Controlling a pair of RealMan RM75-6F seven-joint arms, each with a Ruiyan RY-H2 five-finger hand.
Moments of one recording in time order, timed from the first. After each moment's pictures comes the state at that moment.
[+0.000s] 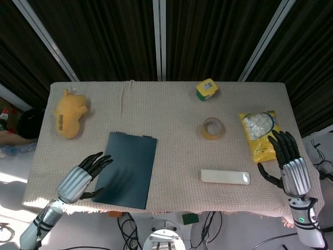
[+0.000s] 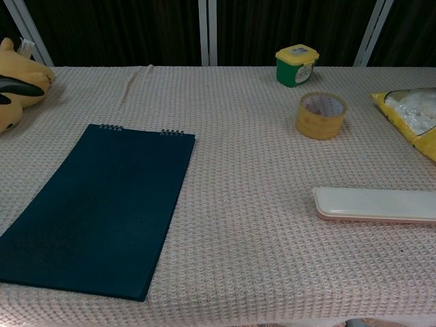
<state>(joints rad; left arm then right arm) -0.29 -1.30 0.16 -1.57 1.85 1.49 -0.01 0.16 -1.32 0.05 -1.39 -1.75 1.81 0.21</state>
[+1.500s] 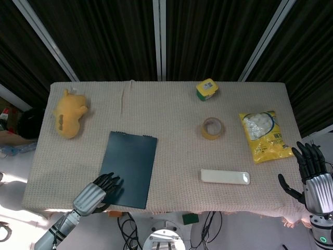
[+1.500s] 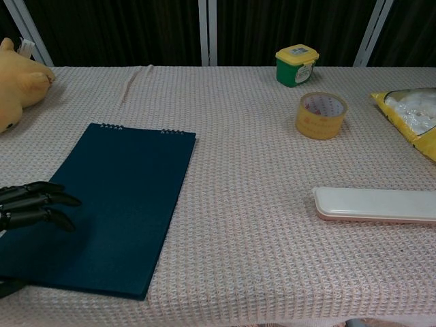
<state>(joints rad) -0.26 -1.47 0.21 -1.42 1.82 1.30 0.07 0.06 -1.25 0.05 -1.40 -1.78 1.87 0.20</state>
